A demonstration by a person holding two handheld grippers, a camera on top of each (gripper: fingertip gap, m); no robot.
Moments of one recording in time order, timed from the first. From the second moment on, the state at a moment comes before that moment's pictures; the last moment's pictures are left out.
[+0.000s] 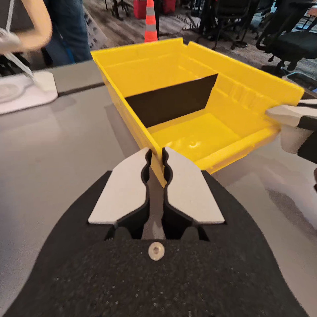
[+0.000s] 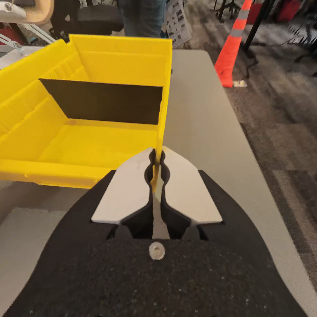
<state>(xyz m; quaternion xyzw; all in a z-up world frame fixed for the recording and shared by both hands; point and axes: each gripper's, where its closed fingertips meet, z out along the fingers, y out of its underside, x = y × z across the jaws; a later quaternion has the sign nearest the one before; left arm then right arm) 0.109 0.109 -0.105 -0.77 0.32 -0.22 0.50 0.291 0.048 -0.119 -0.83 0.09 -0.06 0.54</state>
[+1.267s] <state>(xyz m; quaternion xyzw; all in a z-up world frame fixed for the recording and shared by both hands) -0.336 0.195 -0.132 -0.86 0.12 -0.04 0.50 -0.146 0.176 -0.141 -0.87 -0.05 0.20 0.45</state>
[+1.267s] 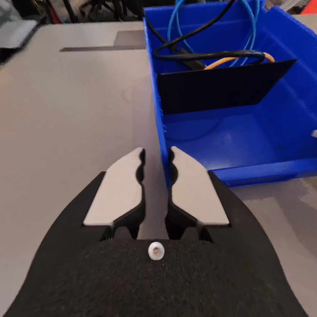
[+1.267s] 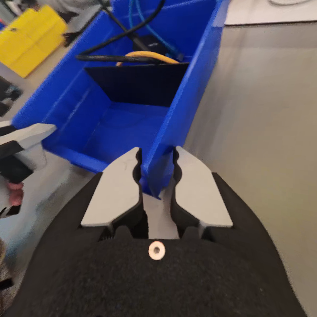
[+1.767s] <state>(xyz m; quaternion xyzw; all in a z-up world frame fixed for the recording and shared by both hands) -0.453 0.209 -0.110 -0.86 0.08 -0.04 0.50 -0.264 0.185 -0.129 -0.87 -0.01 0.08 0.49</state>
